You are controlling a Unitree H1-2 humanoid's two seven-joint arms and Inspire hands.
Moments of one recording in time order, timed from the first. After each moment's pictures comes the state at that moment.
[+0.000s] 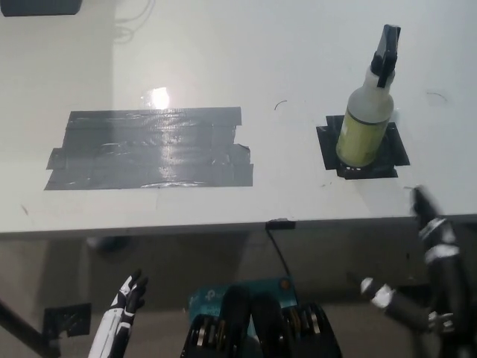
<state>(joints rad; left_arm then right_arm) 0.14 0.10 -0.04 0.00 0.13 -0.13 -0.02 0.06 -0.03 0.03 -0.37 -0.18 -0.24 -0.04</state>
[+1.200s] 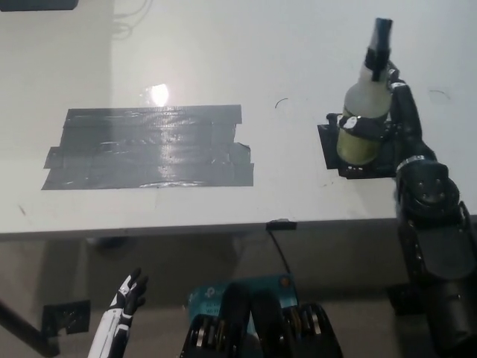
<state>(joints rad) 0.15 0.10 -0.04 0.00 0.11 -0.16 -0.02 -0.73 -0.09 -0.09 0.53 -0.15 0.10 -0.07</state>
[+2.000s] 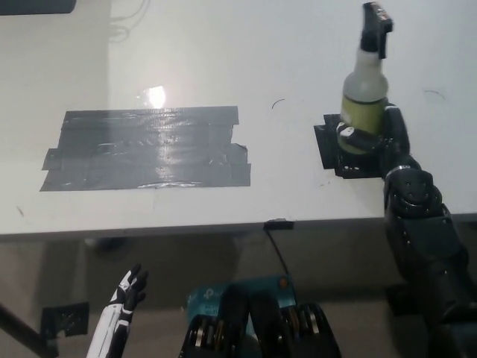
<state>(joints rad) 0.14 0.10 -0.03 0.00 0.11 -0.16 -0.02 -0.83 -0.09 -0.14 0.94 -0.07 -0.06 -0.17</state>
